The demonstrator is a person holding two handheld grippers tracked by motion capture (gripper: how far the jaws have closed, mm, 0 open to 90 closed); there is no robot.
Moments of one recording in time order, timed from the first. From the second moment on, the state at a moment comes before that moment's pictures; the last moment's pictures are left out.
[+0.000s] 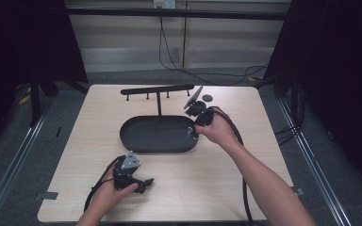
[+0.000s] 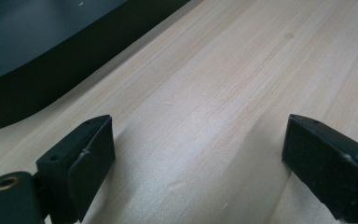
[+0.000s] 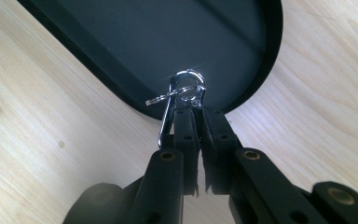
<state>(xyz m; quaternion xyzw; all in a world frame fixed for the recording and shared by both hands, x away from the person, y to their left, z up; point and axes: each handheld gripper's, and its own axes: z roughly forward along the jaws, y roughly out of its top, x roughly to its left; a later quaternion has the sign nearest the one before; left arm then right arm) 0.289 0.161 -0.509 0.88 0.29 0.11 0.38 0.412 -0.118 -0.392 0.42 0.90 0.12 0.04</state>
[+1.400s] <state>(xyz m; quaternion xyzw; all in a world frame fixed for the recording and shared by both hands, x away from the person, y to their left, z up) 0.289 0.161 -0.509 0.87 0.29 0.11 0.38 0.431 -0.092 -0.409 0.43 0.90 0.11 0.04</state>
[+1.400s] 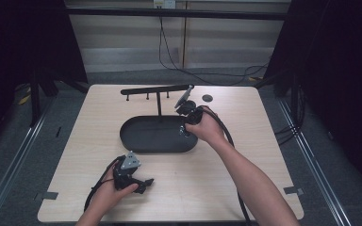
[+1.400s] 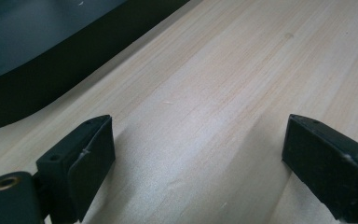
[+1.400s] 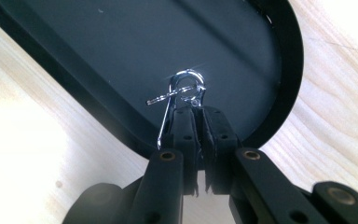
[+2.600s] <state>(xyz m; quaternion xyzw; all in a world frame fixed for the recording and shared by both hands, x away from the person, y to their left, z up) 0.288 0.161 -0.509 0.87 0.29 0.11 0.38 0.443 -0.084 -0.438 0.43 0.90 0.12 0.04</state>
